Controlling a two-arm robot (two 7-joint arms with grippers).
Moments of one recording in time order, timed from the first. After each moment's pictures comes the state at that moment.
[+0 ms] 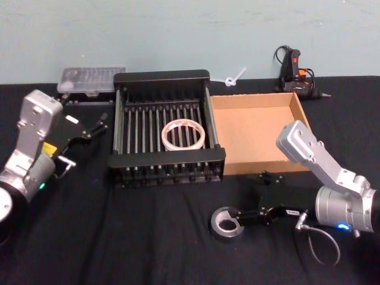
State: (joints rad) left arm -0.20 0.60 0.45 -1.41 -0.25 -0.12 0.03; right arm 0.18 0.67 -0.53 -1.70 0.33 0.40 0.56
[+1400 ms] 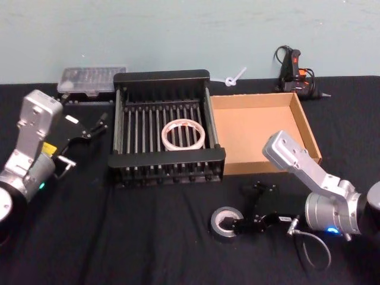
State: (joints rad) left arm -0.20 0.60 0.45 -1.41 -0.25 -0.12 0.03; right arm 0.23 0.64 -0.59 -1.61 0.30 0.43 0.57
